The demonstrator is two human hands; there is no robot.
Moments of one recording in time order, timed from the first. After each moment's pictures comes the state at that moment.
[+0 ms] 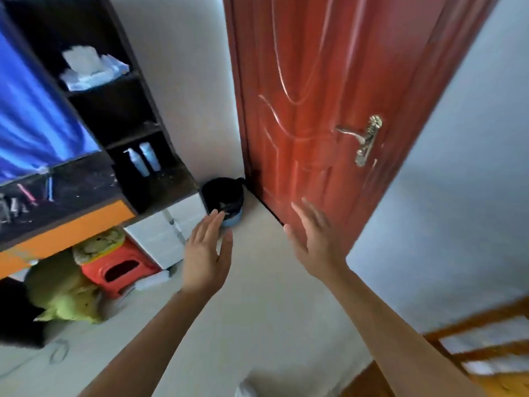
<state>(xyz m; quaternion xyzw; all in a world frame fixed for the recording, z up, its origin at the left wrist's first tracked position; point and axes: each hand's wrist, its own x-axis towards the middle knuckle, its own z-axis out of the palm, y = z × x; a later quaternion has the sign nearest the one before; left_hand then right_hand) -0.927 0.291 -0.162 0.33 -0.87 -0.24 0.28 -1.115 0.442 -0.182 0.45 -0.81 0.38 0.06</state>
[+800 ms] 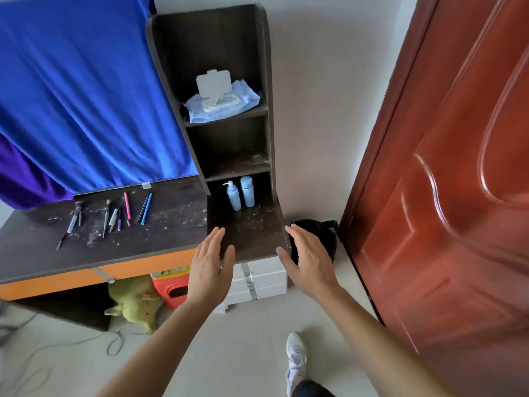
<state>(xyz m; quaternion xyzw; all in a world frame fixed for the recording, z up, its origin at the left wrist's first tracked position) -0.955 -0.081 -0.192 0.56 -0.77 -0.20 0.24 -1.174 -0.022 -0.231 0.61 -0.72 0.31 -0.11</state>
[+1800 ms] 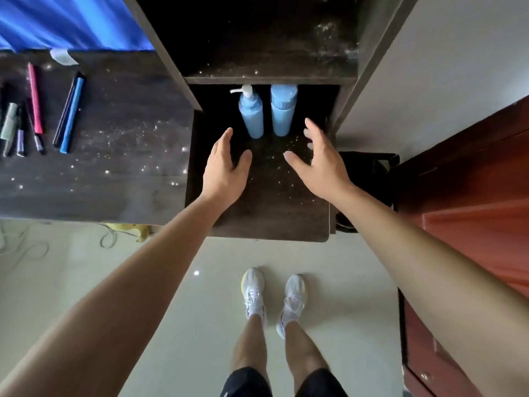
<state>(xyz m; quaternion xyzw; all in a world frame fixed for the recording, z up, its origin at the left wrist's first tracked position) -1.023 -0.393 -0.430 0.67 -0.62 -0.36 0.20 -1.231 -0.373 -0.446 0.57 -0.70 0.24 -0.36</state>
